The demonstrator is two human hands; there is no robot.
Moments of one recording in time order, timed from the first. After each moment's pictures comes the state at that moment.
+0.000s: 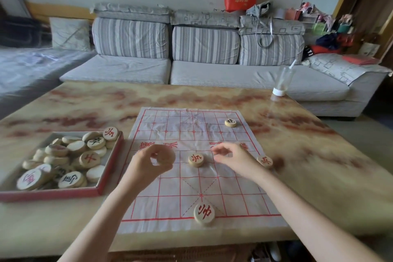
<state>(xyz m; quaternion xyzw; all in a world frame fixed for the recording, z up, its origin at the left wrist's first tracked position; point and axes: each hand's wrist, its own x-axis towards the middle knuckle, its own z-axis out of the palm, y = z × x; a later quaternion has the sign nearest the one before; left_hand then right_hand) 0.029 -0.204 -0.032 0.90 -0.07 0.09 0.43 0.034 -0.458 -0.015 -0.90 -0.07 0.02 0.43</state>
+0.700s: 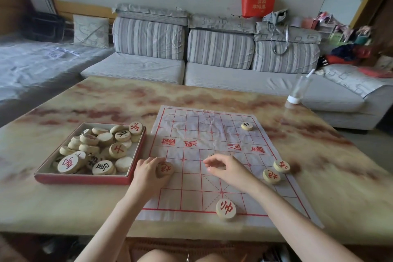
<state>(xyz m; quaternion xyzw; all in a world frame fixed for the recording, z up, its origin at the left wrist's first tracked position) 0.011 -0.156 -0.070 0.94 0.00 0.07 0.32 0.011 -0.389 -0.026 -0.90 -0.12 0.07 0.42</state>
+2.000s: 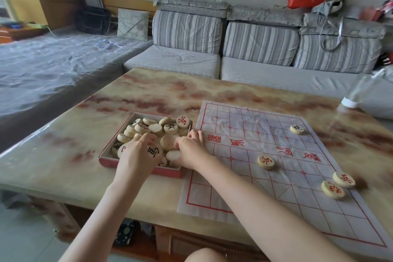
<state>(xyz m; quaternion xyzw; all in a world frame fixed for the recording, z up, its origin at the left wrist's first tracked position) -0.002 -0.033 -0.039 0.93 0.10 0.21 0.29 0.059 -0.169 -0.028 -0.96 -0.24 0.03 0.11</state>
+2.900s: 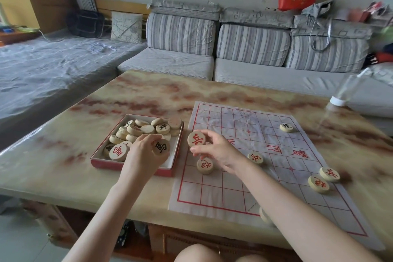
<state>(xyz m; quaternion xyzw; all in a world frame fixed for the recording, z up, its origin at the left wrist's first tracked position) -0.002 -0.061 -0.036 0.90 0.06 0.23 0.37 0.046 -0.254 -0.009 -0.72 -0.11 0.18 0.66</state>
